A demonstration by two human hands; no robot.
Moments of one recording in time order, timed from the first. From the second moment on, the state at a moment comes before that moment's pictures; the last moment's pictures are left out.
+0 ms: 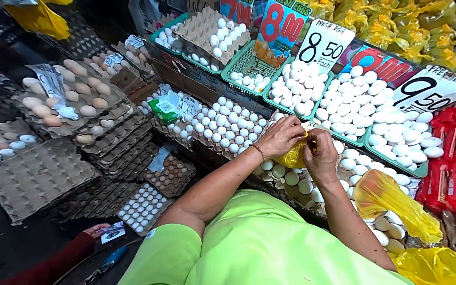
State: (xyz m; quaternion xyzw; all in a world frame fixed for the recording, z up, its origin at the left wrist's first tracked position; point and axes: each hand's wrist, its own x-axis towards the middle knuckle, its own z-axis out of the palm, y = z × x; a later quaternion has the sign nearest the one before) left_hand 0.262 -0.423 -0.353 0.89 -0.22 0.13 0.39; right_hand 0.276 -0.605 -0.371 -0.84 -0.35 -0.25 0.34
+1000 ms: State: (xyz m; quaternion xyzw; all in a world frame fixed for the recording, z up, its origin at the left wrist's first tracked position) left_hand 0.288 -0.412 -0.361 0.92 -0.09 0.10 0.36; right_hand 0.252 -0.628 -0.350 -0.92 -0.25 -0.07 0.28
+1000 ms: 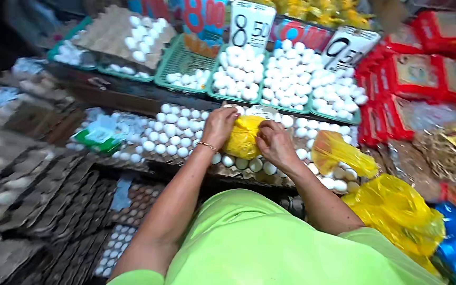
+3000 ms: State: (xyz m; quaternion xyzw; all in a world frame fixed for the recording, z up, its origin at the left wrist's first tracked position) left_hand 0.083 -0.054 -0.732 0.29 0.65 0.26 0.65; right_hand 0.192 -0.404 -0.564 -0.74 -0.20 0.62 0.17
